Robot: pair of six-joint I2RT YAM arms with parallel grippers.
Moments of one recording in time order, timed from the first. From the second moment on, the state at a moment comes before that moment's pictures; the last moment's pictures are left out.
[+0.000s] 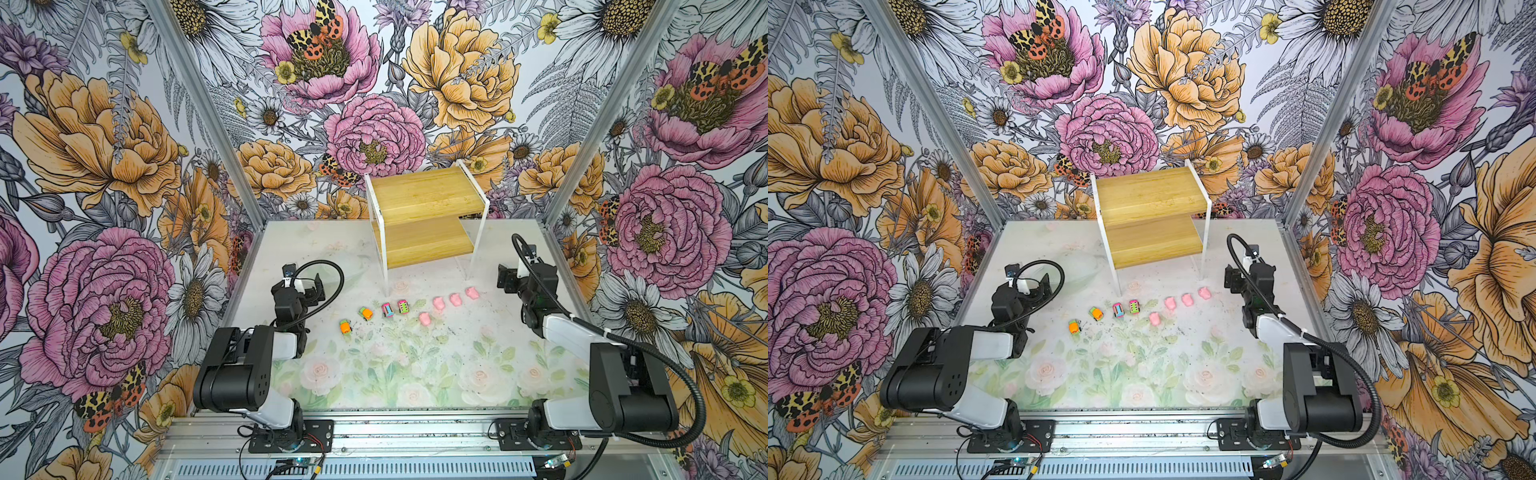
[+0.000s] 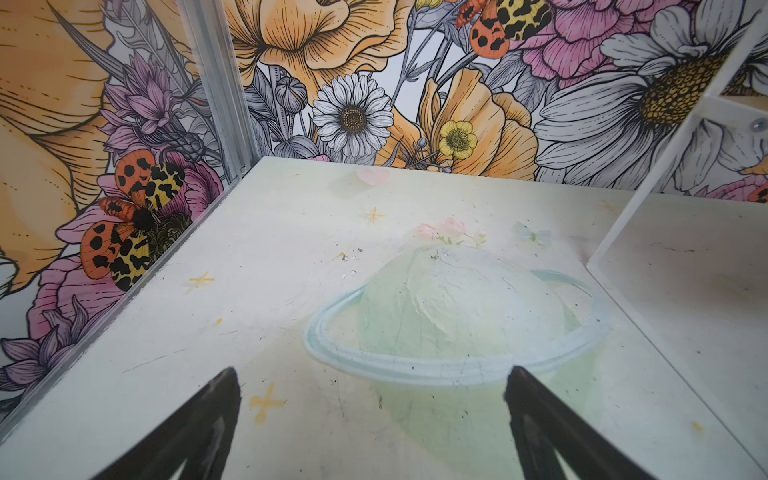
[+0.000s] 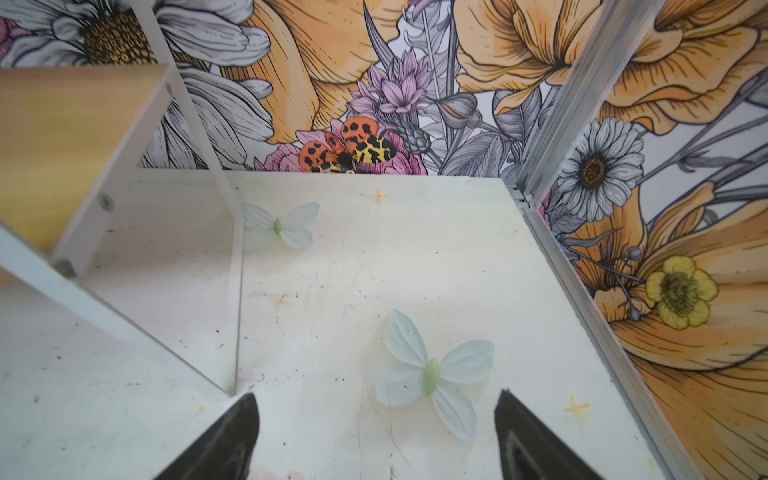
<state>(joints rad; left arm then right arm) 0.01 1.47 0.38 0.86 -0.10 -0.06 -0.02 1.36 0.67 0.30 0.01 -0.05</state>
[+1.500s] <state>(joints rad) -0.23 1.25 0.49 0.24 -0.04 -0.52 0.02 1.72 0.96 -0.30 -0.47 -0.28</state>
